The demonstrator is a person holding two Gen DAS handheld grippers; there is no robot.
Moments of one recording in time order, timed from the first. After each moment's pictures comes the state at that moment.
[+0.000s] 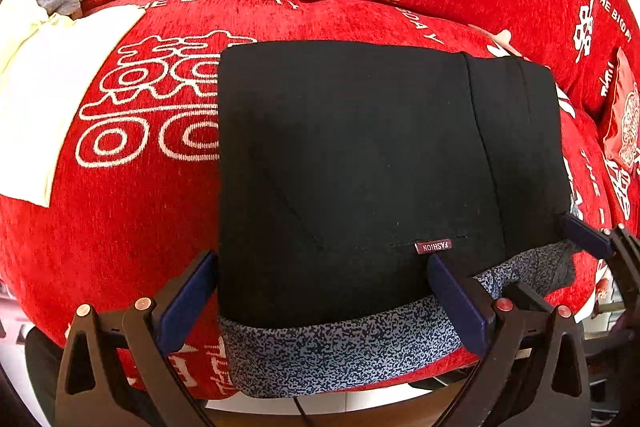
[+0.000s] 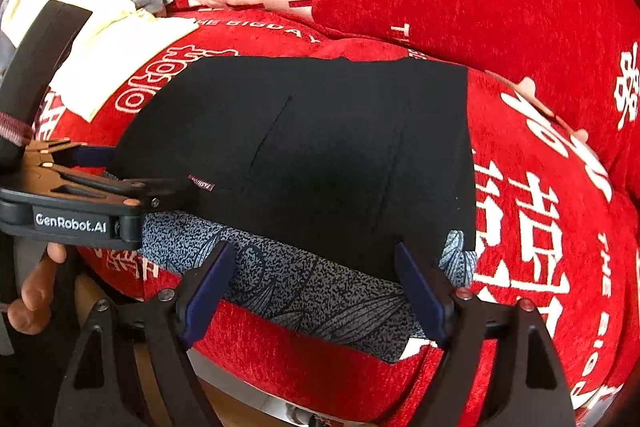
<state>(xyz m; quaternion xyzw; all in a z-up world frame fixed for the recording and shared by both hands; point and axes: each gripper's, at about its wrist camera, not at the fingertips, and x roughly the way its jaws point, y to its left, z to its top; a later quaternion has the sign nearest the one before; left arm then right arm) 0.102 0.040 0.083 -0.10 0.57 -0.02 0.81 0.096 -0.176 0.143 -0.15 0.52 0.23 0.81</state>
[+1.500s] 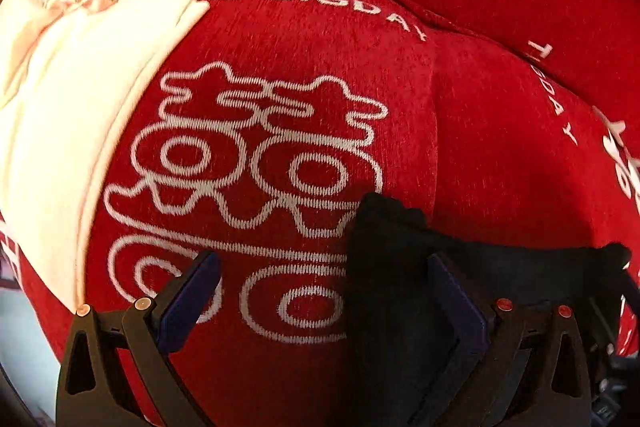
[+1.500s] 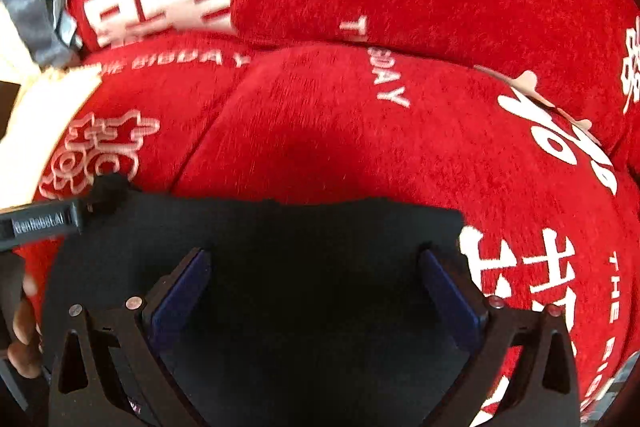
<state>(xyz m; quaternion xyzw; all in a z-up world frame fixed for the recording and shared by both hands) 0.218 0.118 0.054 -0.12 0.61 0.11 0.77 0.231 -0.146 0.097 -0.09 0.56 0.14 0.81</state>
